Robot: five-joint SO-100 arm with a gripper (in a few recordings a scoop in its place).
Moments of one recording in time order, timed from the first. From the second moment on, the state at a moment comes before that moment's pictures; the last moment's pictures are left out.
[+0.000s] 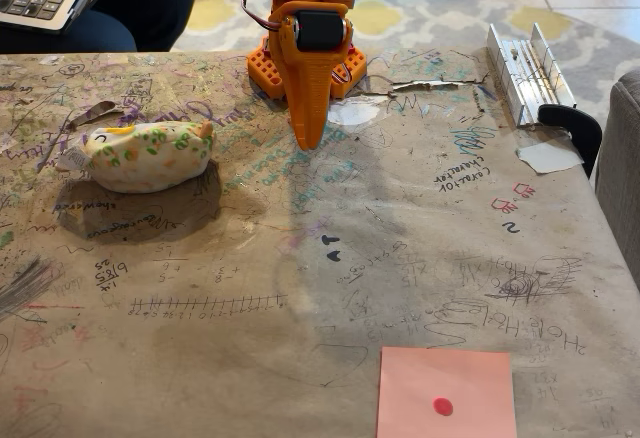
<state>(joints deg) -1.7 193.2 176.8 67.8 -15.8</state>
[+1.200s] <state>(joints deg) 34.0 132.3 146.9 61.8 -37.0</state>
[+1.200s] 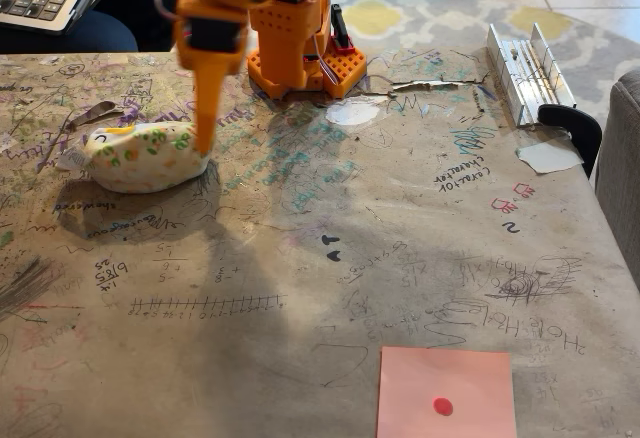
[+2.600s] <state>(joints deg) 52.5 98.8 133.9 49.6 -69.3</state>
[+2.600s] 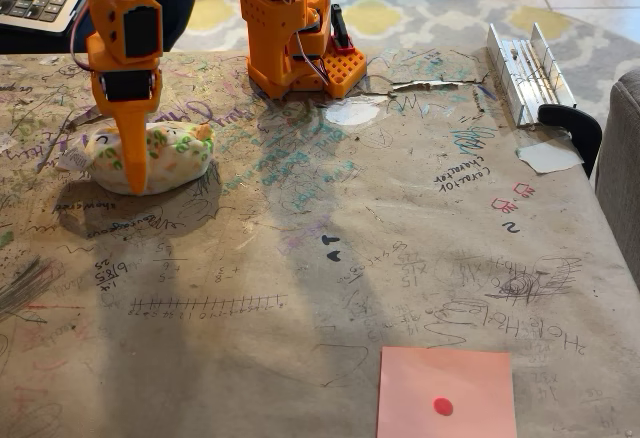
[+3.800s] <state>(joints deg) -3.3 183.1 127.6 72.2 -9.4</state>
